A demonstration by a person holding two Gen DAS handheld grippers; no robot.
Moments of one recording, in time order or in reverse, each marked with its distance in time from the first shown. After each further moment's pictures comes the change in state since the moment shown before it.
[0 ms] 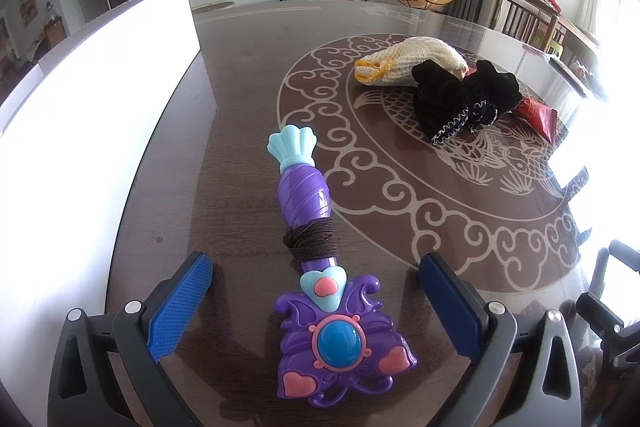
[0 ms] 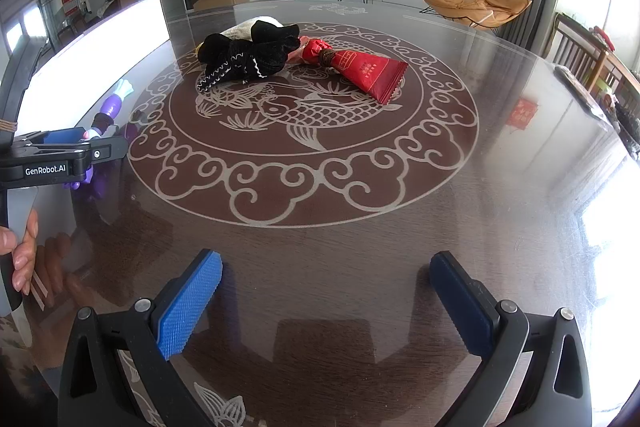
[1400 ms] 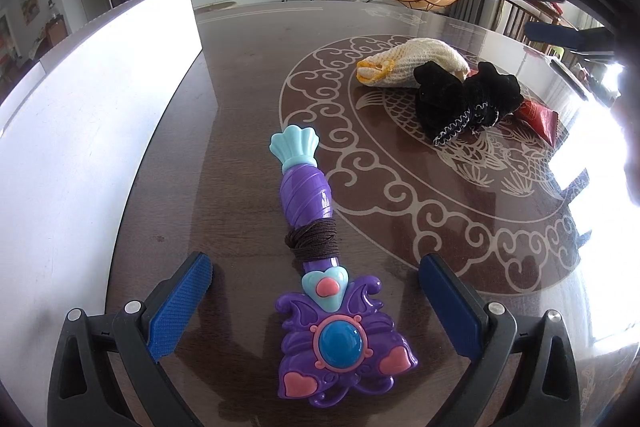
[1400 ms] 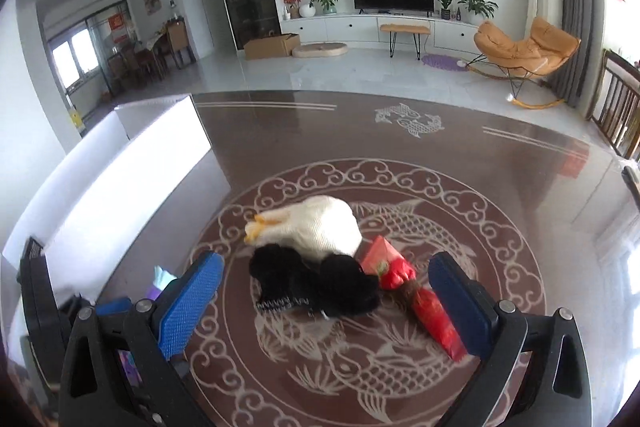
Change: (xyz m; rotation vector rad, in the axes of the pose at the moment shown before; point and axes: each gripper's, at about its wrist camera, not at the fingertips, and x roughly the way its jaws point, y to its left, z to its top) left arm -0.003 -0.001 0.006 -0.007 0.001 0.001; right arm 0.023 0.031 0.184 -0.023 -0.157 0.229
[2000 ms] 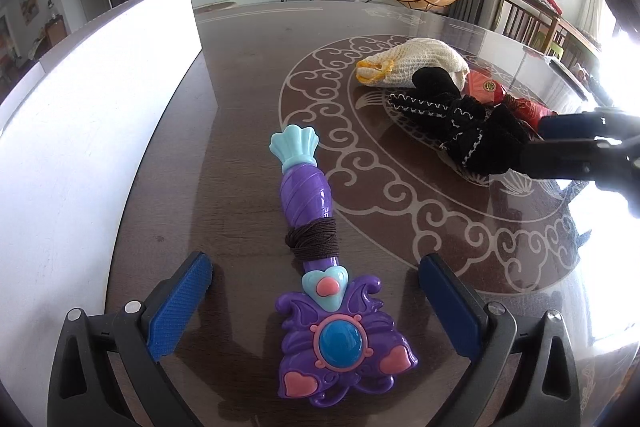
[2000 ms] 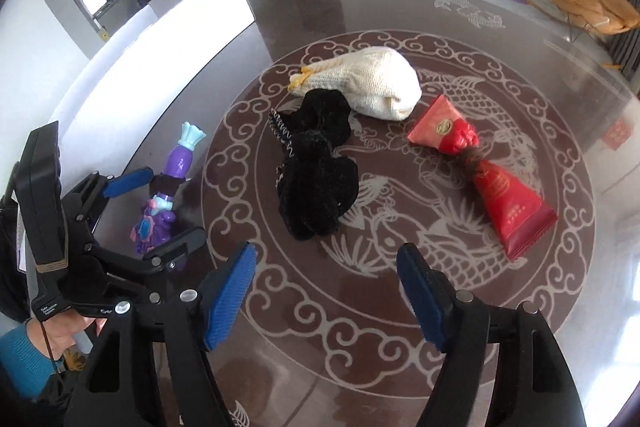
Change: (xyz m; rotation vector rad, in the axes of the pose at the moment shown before) left arm 0.000 0.000 0.000 -0.001 0.000 -0.002; right arm 0.015 0.017 -0.057 -0.134 0.355 0.103
